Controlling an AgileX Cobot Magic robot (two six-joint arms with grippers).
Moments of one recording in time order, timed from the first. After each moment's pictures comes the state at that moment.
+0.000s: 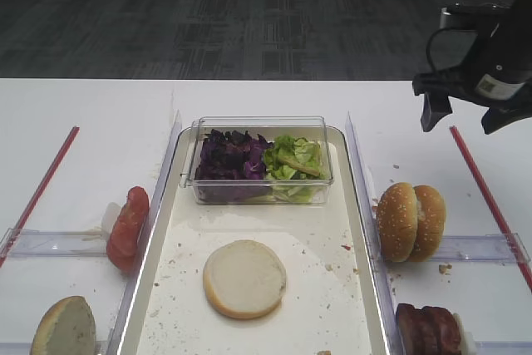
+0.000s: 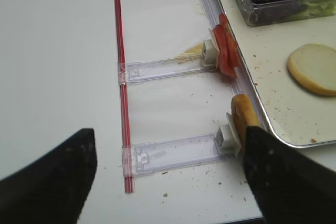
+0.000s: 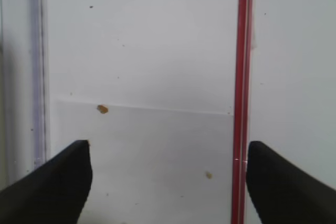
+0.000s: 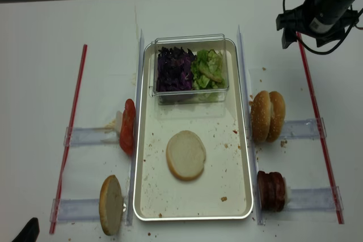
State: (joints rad) left arm -0.06 -0.02 -0.49 -0.03 1.18 0.00; right arm 0.04 1.87 -1.34 0.11 0.80 -0.04
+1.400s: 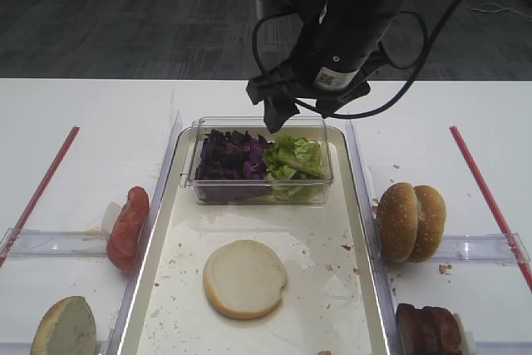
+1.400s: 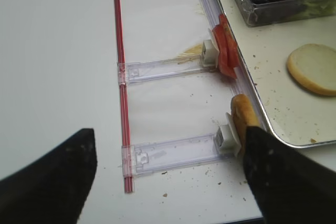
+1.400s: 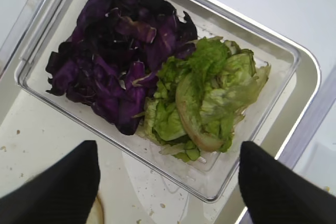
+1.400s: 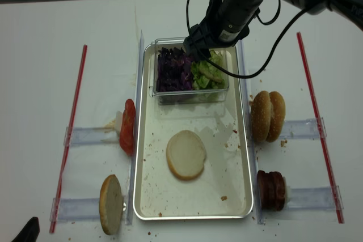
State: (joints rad) left arm -0.06 -0.02 -0.49 -0.03 1.18 0.00; right arm 0.51 1.87 -1.49 0.17 0.84 -0.09
